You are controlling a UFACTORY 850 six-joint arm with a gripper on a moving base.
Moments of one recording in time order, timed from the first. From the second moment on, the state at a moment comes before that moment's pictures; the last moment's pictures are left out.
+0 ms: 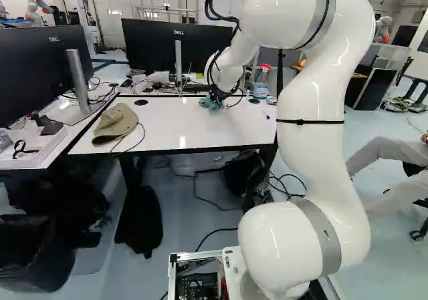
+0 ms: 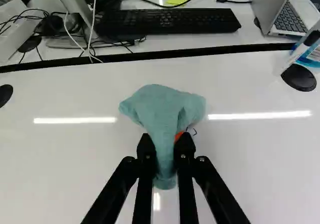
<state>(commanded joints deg) 3.0 -27.8 -69.3 4.1 4.2 0.0</state>
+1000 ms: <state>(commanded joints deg) 3.0 -29.7 -69.7 4.1 -0.3 0.0</state>
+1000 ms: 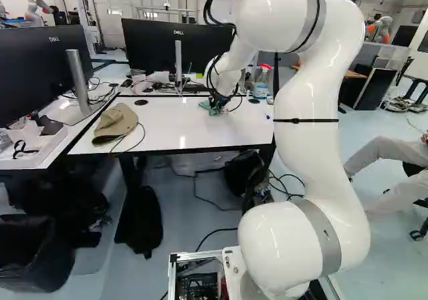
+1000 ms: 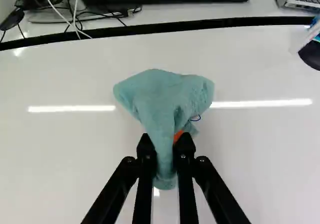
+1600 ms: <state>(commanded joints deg) 1.3 -33.9 -75.5 4.1 -0.3 0.0</state>
